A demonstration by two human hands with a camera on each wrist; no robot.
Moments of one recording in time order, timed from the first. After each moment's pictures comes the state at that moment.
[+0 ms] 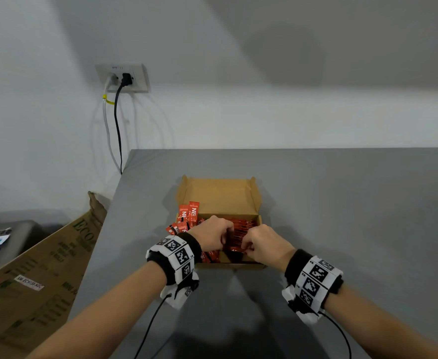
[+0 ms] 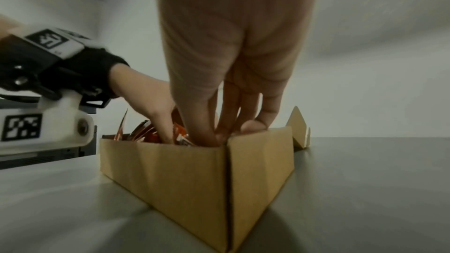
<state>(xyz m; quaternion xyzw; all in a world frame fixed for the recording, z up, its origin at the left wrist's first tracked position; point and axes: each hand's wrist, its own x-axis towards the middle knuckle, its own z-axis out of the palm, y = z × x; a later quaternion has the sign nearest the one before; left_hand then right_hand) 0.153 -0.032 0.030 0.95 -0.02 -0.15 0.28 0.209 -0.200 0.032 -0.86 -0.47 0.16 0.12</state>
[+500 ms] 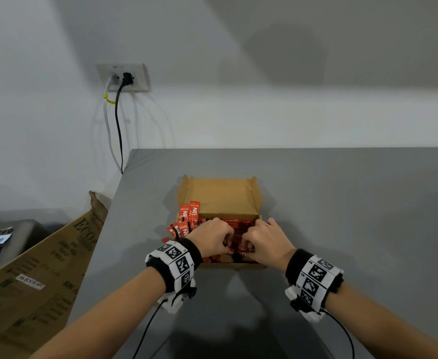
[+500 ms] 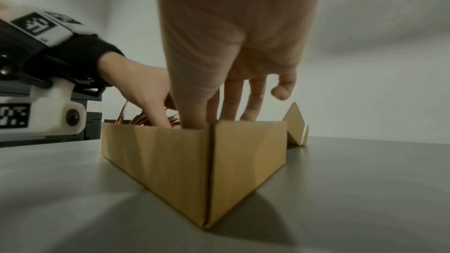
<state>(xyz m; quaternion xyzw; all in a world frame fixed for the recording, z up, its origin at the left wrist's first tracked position) 0.148 -0.035 0.022 0.97 -0.05 -0.11 0.20 0.211 -0.201 0.025 -0.86 -0.51 0.07 0.00</state>
